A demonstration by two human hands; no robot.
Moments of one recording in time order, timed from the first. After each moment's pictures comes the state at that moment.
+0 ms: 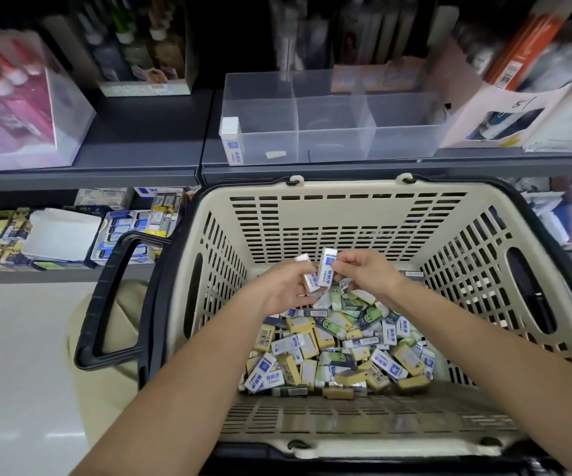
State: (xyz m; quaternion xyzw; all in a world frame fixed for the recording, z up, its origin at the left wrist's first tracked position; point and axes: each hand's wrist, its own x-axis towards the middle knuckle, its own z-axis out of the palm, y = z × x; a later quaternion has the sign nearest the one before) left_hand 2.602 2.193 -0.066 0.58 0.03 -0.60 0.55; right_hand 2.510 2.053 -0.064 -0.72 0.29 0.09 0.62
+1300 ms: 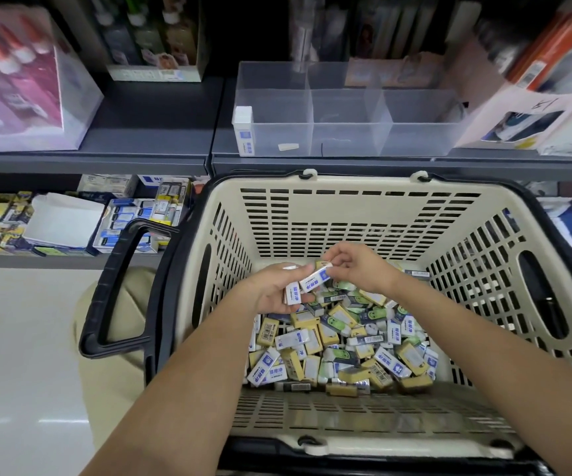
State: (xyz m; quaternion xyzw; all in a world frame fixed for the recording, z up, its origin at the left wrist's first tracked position) left_hand 2.613 2.219 -0.082 0.61 0.02 -0.62 0.49; right_hand 2.527 2.054 -0.073 -0.83 0.19 0.13 0.51
